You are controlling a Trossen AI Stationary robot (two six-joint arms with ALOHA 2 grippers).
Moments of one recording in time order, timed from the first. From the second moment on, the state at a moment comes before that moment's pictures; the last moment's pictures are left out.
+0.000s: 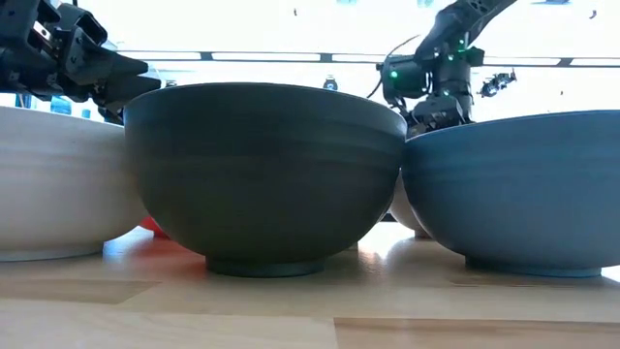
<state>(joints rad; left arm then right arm) 0.13 0.04 0.01 0.01 -0.01 -0.17 -0.42 1.60 1.06 -0.95 -0.22 0.24</state>
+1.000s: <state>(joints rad) 0.13 0.04 0.01 0.03 -0.02 -0.18 -0.48 1.54 1.05 -0.94 -0.22 0.21</state>
